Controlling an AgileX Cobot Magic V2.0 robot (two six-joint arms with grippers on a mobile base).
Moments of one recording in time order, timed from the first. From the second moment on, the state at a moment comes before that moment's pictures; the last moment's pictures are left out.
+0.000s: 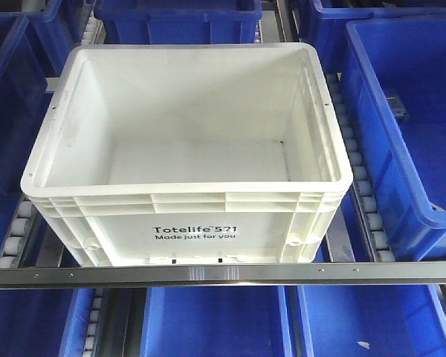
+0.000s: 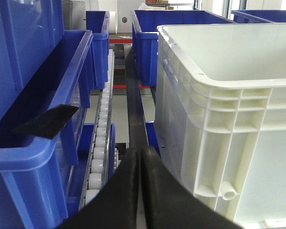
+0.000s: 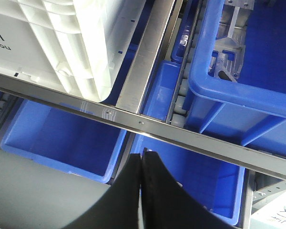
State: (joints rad) left arm -0.03 -0.01 0.03 0.06 0.08 -0.08; right arm 0.35 0.48 -0.61 -0.14 0.92 0.03
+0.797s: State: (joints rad) left arm -0.03 -0.01 0.03 0.06 0.08 -0.08; right arm -0.07 0.14 -0.34 -0.04 0.38 0.03
